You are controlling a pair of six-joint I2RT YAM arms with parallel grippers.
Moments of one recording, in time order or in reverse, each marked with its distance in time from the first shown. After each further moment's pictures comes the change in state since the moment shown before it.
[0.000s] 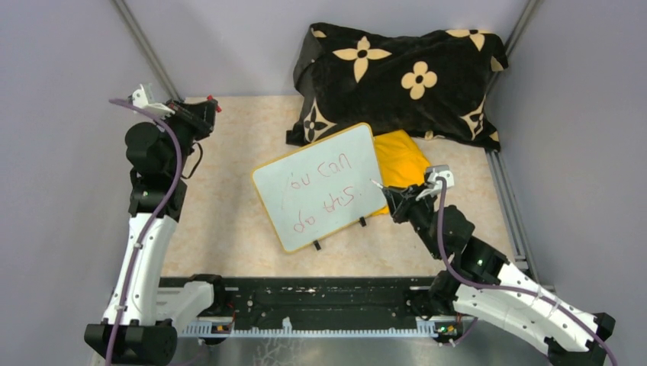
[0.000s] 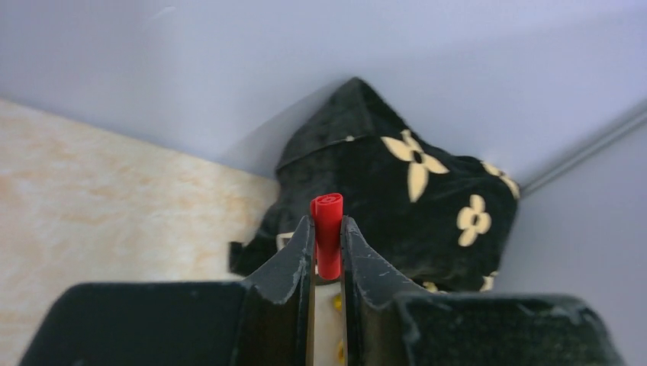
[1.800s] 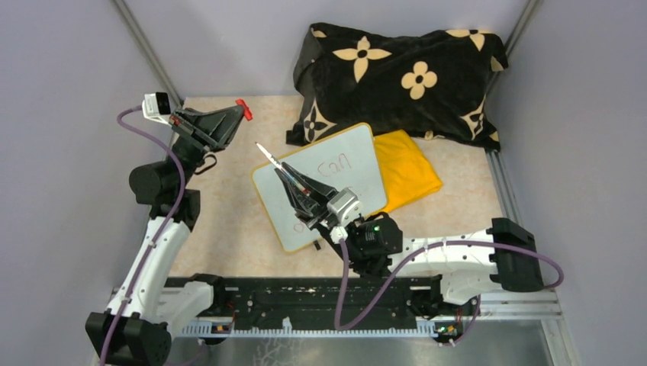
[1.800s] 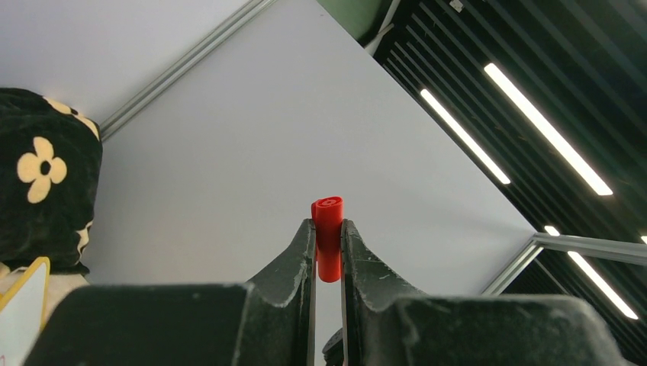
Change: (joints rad) left arm -0.085 -0.019 -0.234 0.913 0.492 -0.974; right arm 0.518 0.878 0.322 1.453 -0.083 -0.927
